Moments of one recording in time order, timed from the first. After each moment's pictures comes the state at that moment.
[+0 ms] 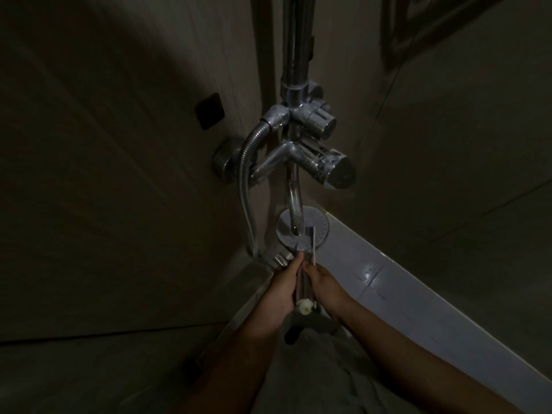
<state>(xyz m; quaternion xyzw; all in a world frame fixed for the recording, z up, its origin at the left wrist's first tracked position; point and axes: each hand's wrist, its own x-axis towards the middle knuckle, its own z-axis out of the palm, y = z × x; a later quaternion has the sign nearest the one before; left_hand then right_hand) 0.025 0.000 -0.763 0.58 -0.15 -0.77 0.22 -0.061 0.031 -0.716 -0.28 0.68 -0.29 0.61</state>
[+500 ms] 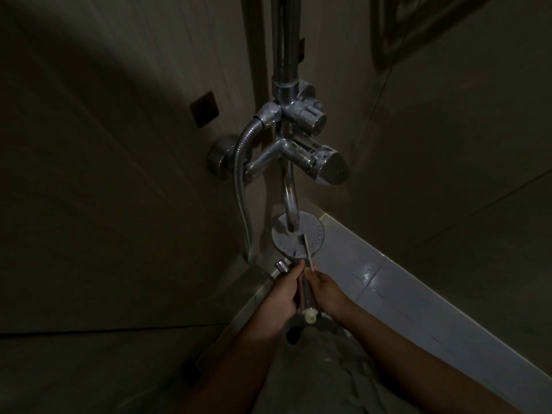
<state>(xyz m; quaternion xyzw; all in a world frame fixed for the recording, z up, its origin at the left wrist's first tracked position) 0.023 0.014 -0.773 0.56 -0.10 -0.80 0.19 -0.069 0.049 -0.727 -0.31 0.70 -0.25 0.60</state>
